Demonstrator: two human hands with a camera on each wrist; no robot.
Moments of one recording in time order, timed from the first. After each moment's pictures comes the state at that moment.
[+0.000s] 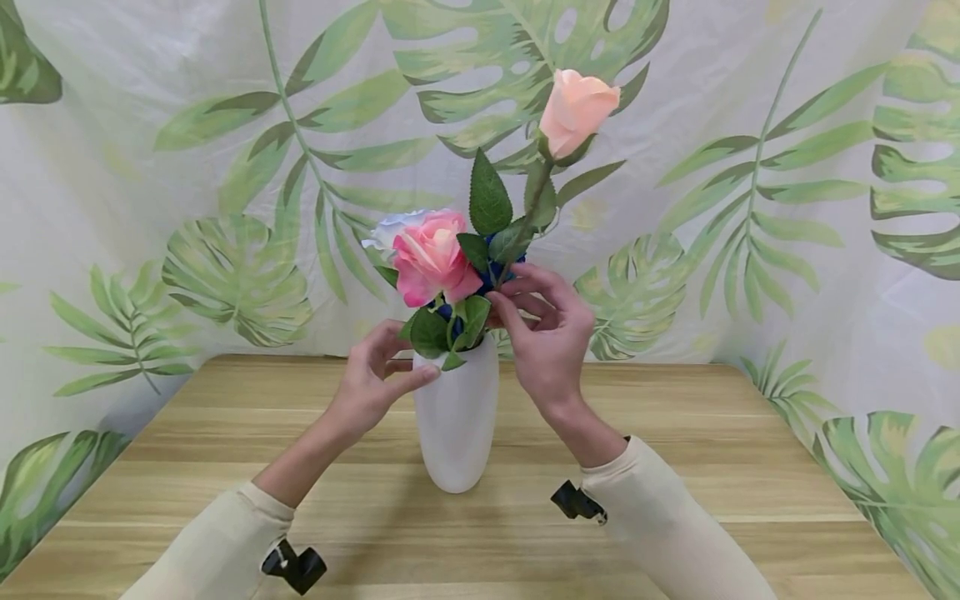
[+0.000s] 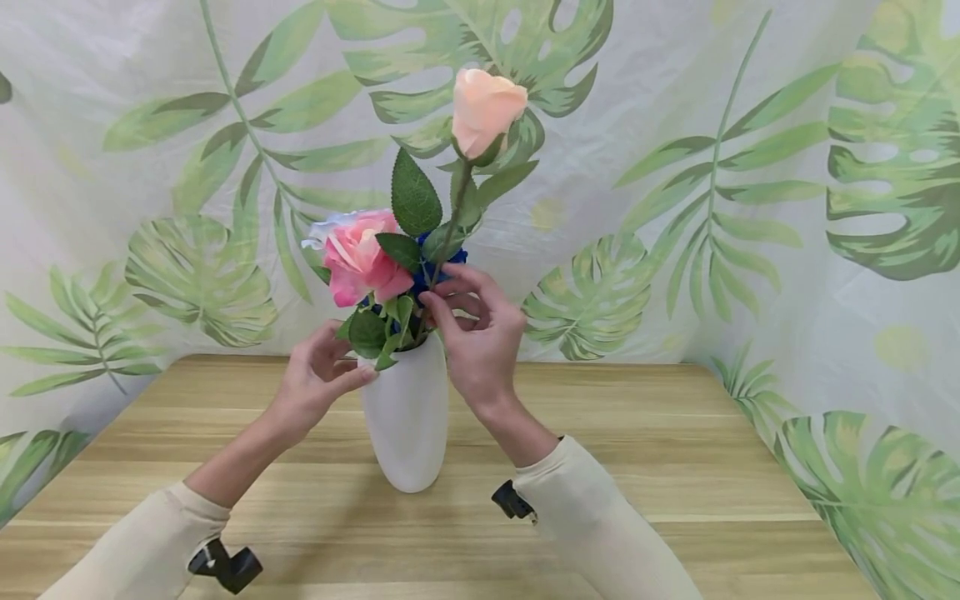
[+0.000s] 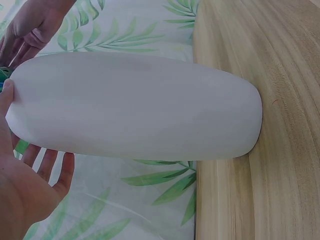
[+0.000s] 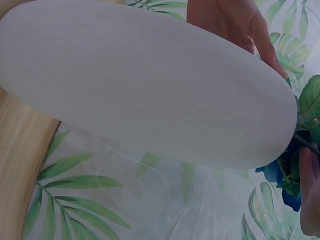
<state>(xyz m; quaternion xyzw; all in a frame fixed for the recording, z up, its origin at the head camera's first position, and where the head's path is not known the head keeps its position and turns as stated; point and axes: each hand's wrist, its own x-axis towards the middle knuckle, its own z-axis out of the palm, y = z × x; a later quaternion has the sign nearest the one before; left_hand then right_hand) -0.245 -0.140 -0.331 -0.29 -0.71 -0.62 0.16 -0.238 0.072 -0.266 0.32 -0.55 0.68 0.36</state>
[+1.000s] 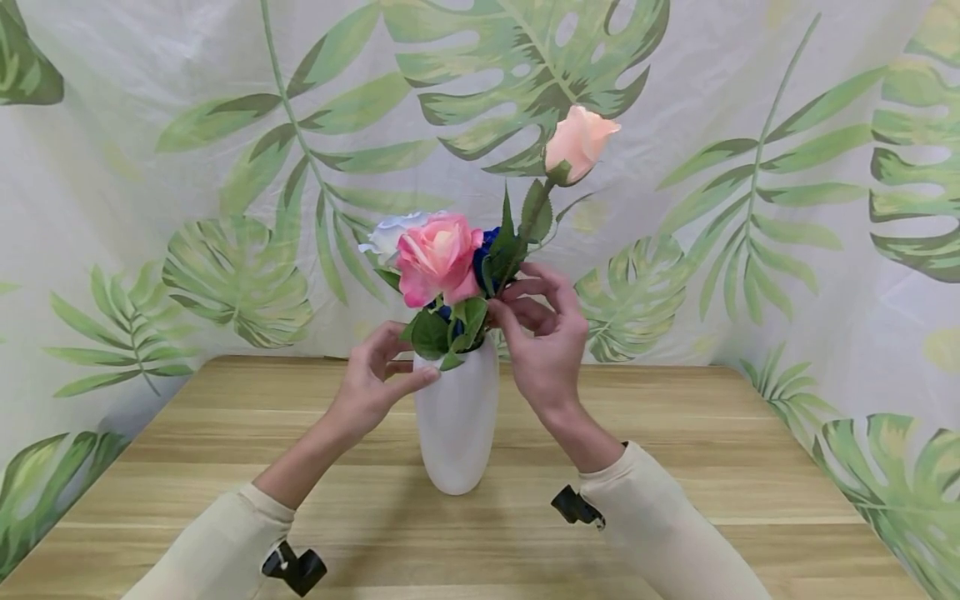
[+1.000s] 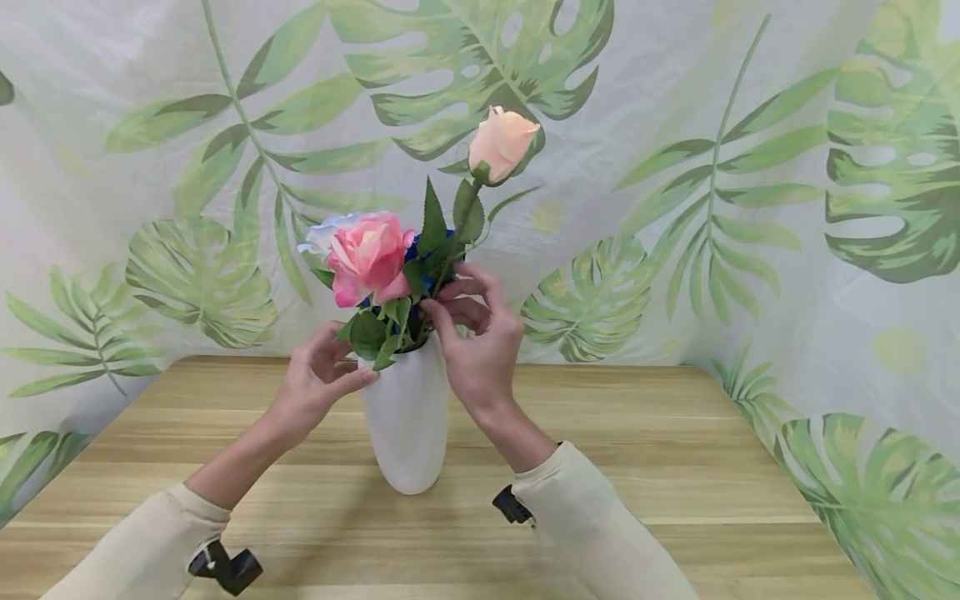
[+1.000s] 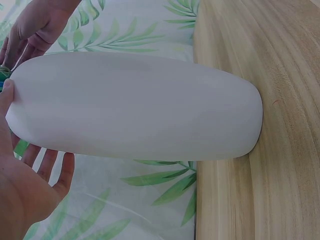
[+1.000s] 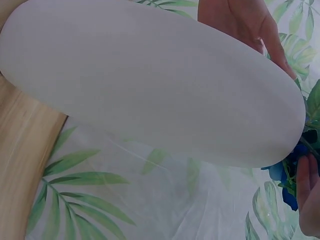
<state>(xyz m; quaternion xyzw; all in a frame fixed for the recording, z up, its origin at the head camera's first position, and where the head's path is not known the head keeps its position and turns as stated) -0.244 -0.140 -0.330 -0.28 -0.71 -0.63 0.15 -0.239 0.070 -0.273 0.31 -0.56 0.67 0.37</state>
